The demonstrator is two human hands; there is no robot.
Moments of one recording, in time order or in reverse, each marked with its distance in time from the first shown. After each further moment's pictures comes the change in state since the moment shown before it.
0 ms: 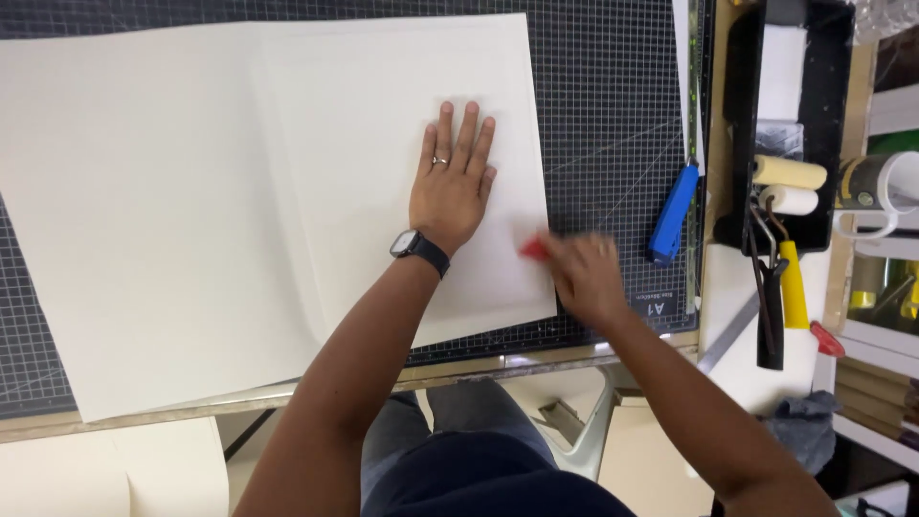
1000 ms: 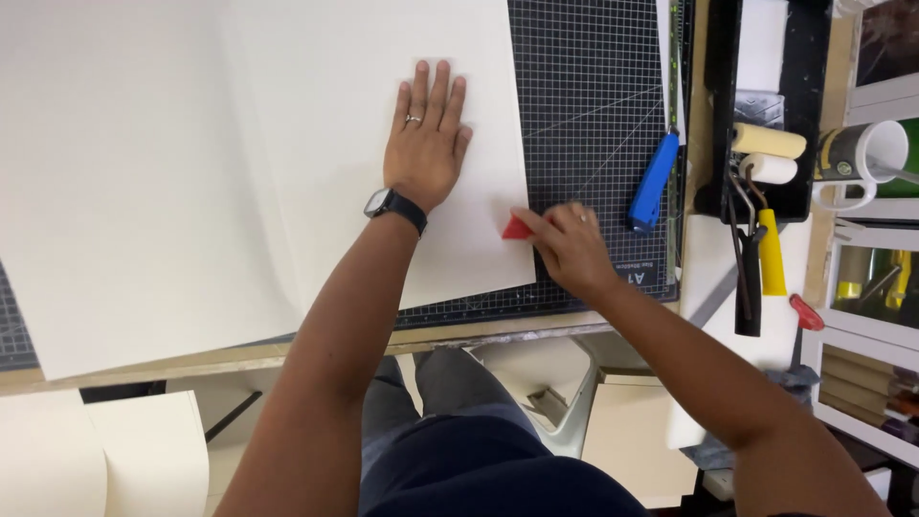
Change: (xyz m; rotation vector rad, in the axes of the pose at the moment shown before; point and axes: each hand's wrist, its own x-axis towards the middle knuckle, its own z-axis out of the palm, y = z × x) left_hand 0.002 -0.005 0.023 -0.074 0.129 0.028; right_hand -0.028 0.016 -0.006 0.015 -0.160 -0.170
